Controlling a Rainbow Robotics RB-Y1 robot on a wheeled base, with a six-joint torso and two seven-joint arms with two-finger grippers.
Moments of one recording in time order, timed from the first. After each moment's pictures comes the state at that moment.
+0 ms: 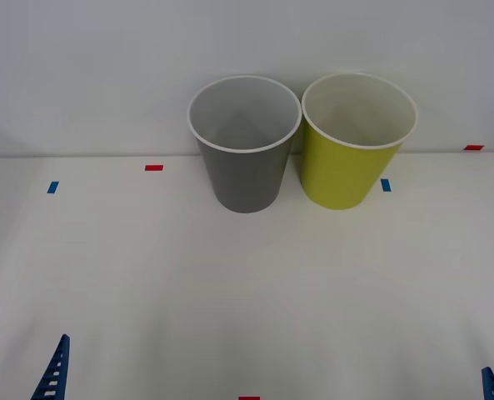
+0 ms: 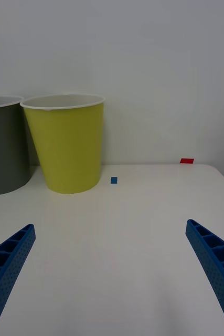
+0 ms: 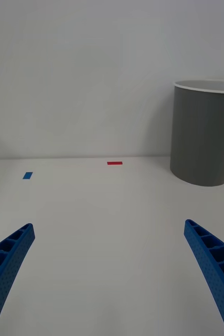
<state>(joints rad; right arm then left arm) 1.25 -0.46 0.09 -2.18 -0.21 -0.75 1.44 1.11 0.50 -0.14 -2.16 0.28 -0.60 -1.49</state>
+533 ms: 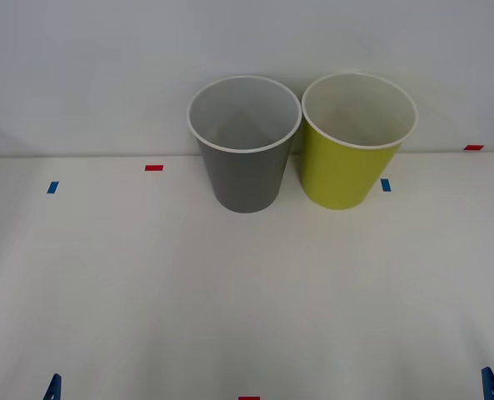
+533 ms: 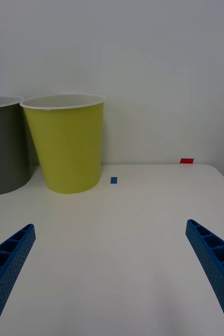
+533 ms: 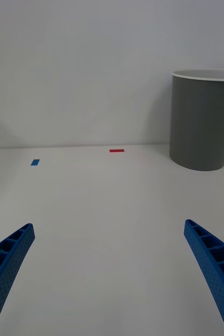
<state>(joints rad) 1.25 -0.46 0.09 -2.18 -0.21 -0.75 1.44 1.22 0.50 -0.18 -2.13 0.27 -0.72 -1.53</state>
